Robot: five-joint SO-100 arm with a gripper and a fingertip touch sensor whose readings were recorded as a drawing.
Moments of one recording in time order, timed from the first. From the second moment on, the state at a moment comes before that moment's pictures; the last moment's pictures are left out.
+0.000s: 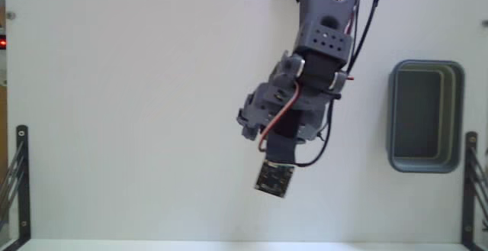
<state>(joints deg) 16.2 102.0 76.9 82.9 -0.2</state>
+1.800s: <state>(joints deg) -27.3 92.8 69.7 82.9 -0.2</state>
